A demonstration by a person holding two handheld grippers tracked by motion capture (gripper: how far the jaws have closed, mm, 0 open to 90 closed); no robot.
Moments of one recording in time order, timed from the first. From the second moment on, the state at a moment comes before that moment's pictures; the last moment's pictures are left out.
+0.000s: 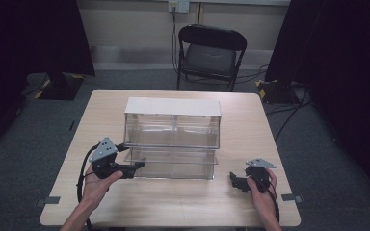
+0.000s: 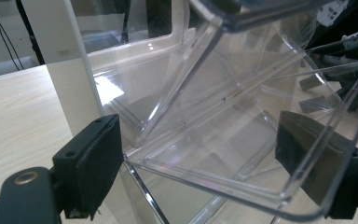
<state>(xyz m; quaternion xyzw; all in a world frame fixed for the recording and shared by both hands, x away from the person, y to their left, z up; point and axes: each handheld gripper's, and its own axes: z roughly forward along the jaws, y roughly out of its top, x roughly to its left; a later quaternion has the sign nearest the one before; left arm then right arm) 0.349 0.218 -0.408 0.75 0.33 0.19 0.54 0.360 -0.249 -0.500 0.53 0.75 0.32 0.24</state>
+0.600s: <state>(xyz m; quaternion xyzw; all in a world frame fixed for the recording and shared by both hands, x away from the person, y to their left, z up) 0.350 0.218 -0.405 0.75 0.33 0.19 0.54 0.360 -0.249 -0.500 0.53 0.75 0.32 0.24</state>
